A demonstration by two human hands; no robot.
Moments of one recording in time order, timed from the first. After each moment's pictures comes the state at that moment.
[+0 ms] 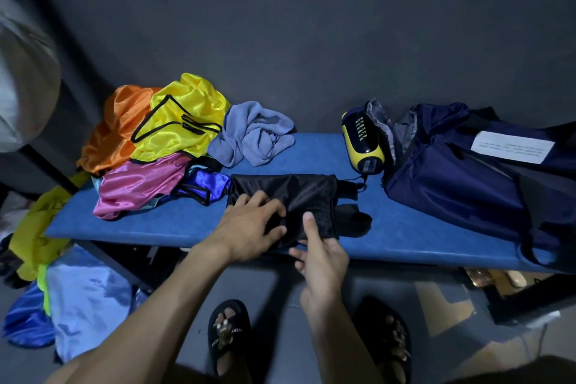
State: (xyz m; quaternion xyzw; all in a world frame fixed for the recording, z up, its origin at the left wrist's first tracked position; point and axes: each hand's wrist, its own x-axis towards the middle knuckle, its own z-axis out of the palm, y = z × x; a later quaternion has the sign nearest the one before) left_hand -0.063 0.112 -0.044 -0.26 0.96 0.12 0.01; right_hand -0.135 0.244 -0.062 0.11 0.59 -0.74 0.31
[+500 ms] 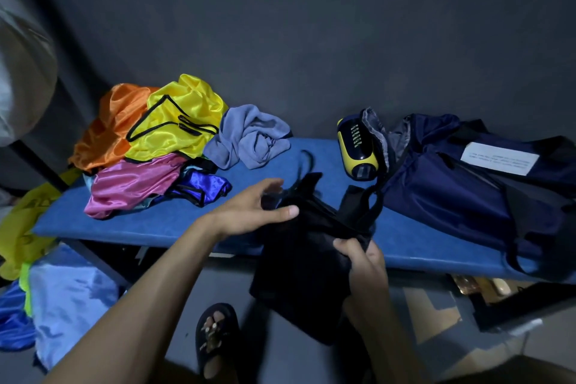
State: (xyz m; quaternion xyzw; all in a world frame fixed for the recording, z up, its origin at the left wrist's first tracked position) left_hand -0.078 0.101 -0.013 -0.25 0.81 0.53 -0.05; right_hand -0.174 0.307 -0.031 -0.04 0.57 -0.75 0.34
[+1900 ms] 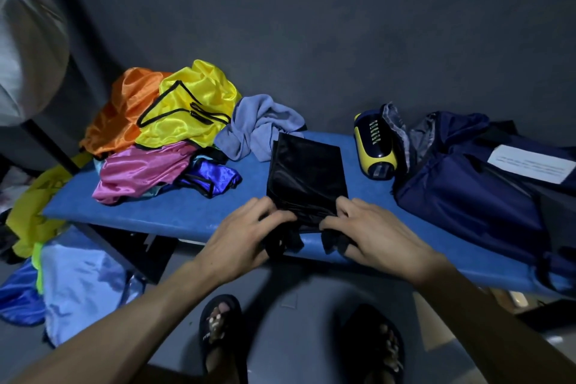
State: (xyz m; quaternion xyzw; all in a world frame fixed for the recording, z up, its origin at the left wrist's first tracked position) left_hand -0.038 0.116 -0.072 -0.11 0.97 0.09 -0.22; right_hand -0.273 0.272 -0.029 -0.74 0.67 -0.02 -0.01
